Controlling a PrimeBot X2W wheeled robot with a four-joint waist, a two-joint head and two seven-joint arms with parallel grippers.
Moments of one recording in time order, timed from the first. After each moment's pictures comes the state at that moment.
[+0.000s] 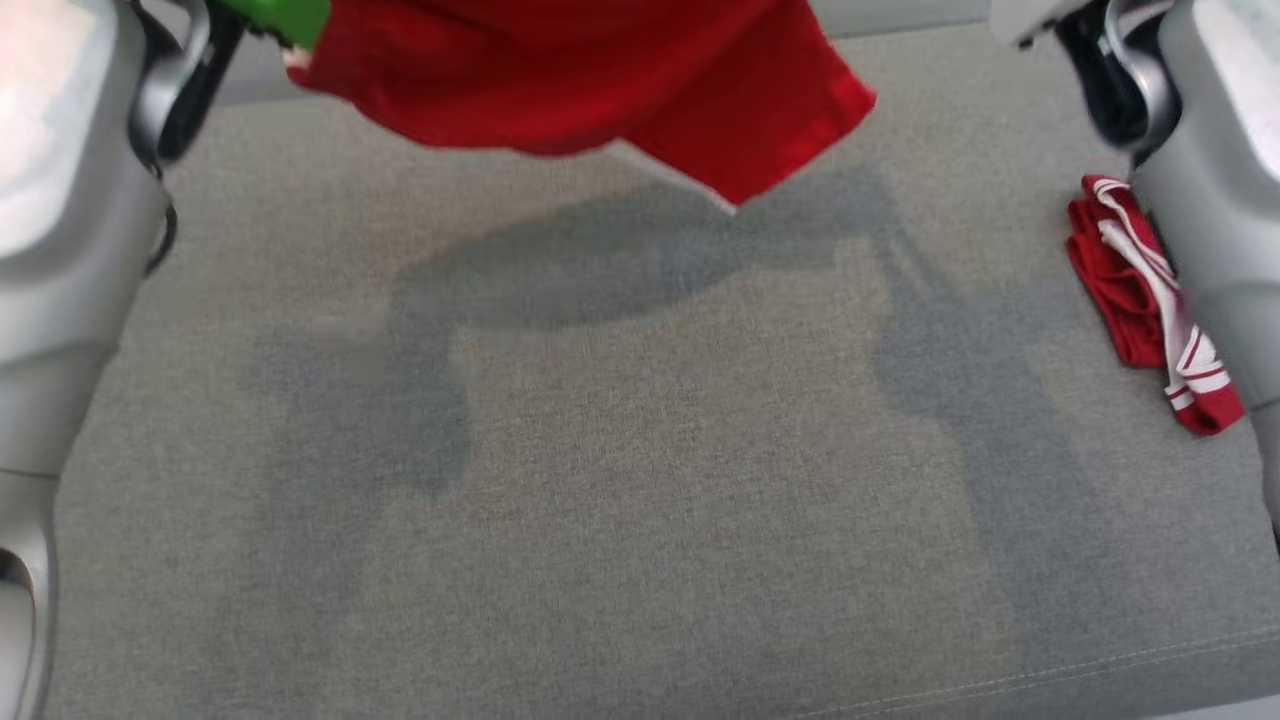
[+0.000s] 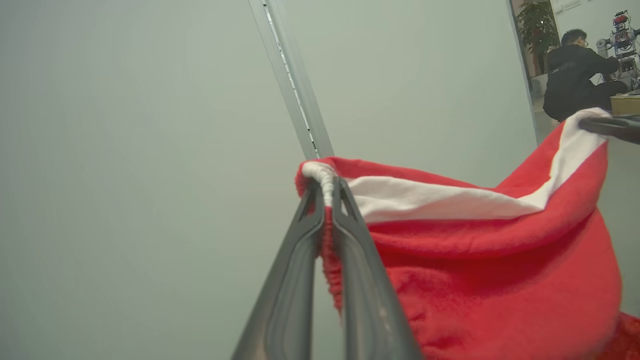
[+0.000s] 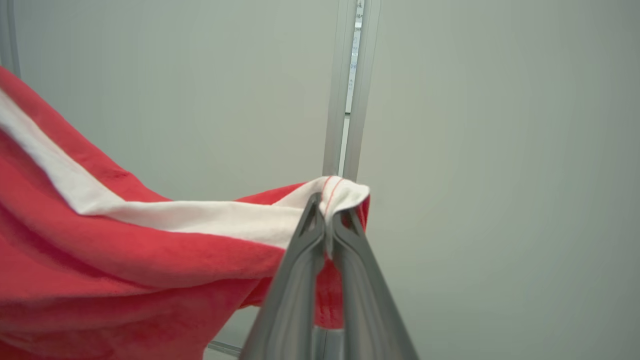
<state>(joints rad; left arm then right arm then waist) -1.26 0.38 -0.68 0.59 -0.55 -0.13 -0.22 -1.20 -0.30 0.48 0.72 0.52 0.13 -0.24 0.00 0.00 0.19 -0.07</state>
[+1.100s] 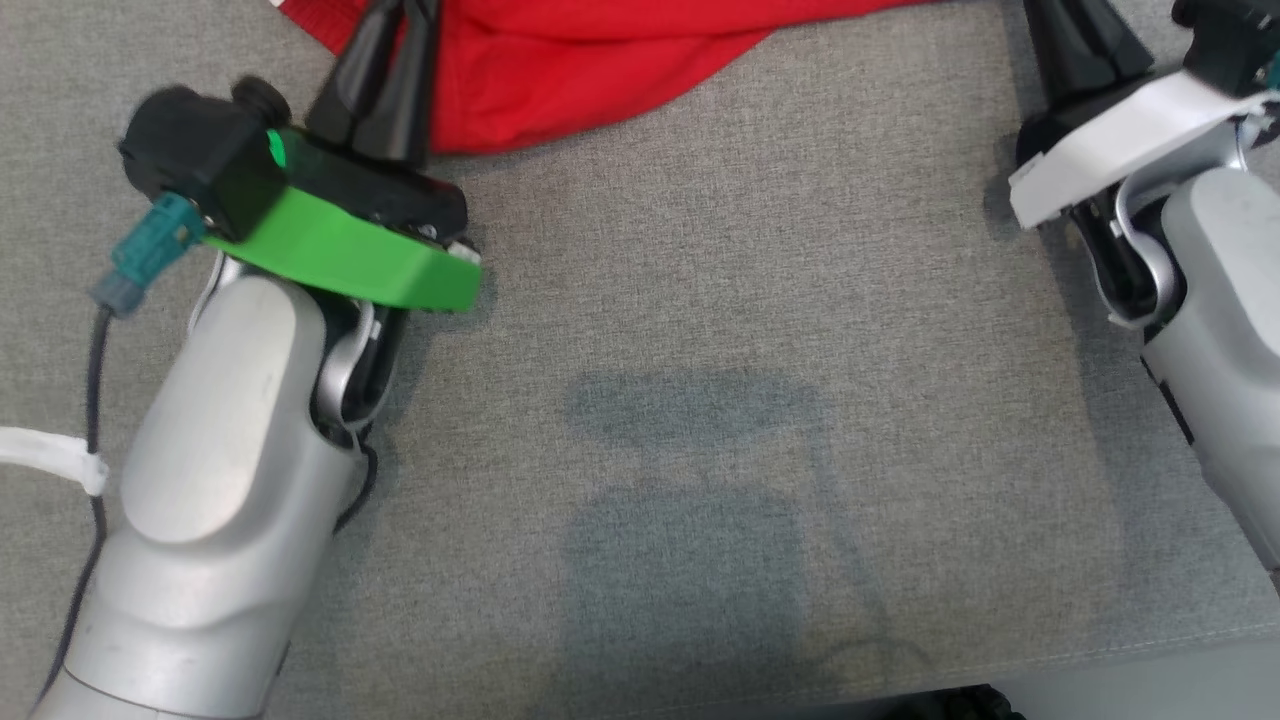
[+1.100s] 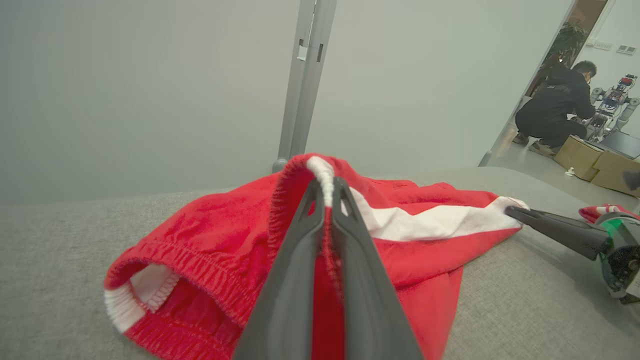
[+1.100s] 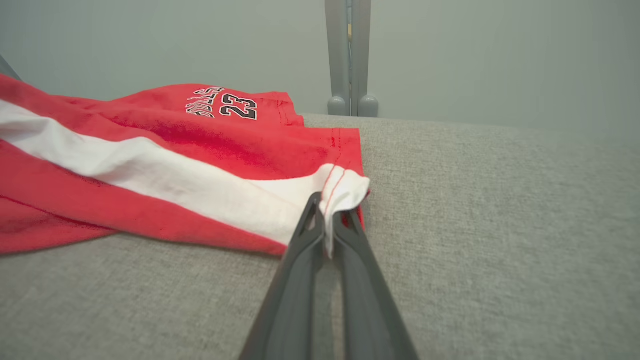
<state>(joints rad) -0.80 0.22 -0.42 0.24 -0.51 -0.13 -0.26 -0.95 -0.40 0.46 0.55 0.56 0.13 -0.26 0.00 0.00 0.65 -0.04</state>
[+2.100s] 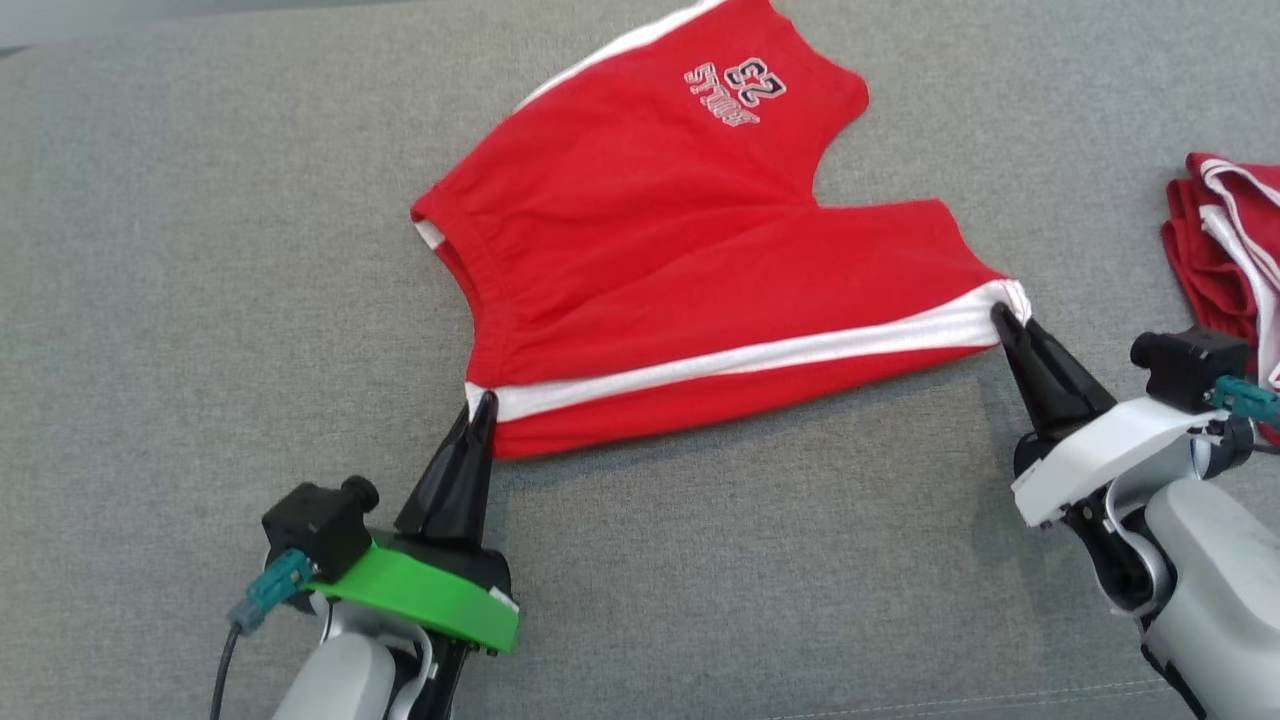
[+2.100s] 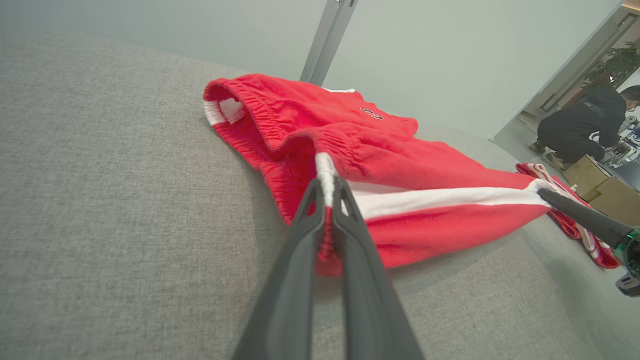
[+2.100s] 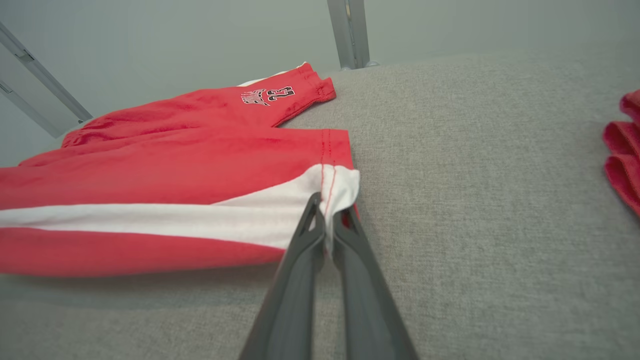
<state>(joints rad) -0.22 0.14 -0.37 0.24 -0.56 -0.13 -0.26 -0.45 -0.45 0.45 0.45 0.73 0.13 -0.26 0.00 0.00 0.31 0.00</state>
